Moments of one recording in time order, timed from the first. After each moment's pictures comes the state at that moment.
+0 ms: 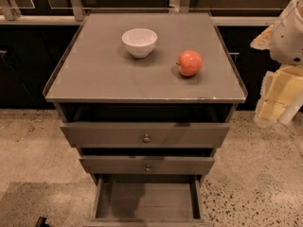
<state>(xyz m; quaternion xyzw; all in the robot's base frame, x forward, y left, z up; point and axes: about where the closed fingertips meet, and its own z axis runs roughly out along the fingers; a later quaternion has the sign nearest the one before) 0.438 -0.217 0.976 -0.60 0.78 -0.03 0.16</state>
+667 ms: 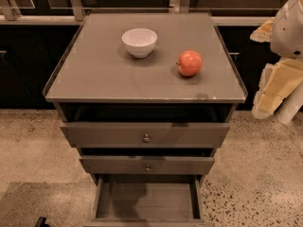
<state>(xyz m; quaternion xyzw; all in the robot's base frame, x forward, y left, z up) 0.452 -0.217 0.983 -0.60 0.78 -0.04 0.19</state>
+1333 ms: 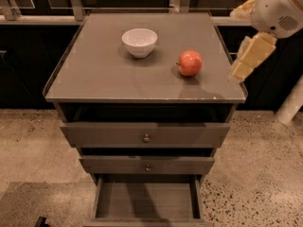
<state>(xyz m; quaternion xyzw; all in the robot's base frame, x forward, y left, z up) 0.539 -0.199 0.993 -0.61 0.74 0.02 0.29</state>
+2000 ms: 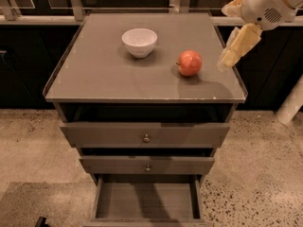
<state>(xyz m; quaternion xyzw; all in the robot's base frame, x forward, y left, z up) 0.584 -0.186 0.992 -0.60 0.73 0.06 0.32</state>
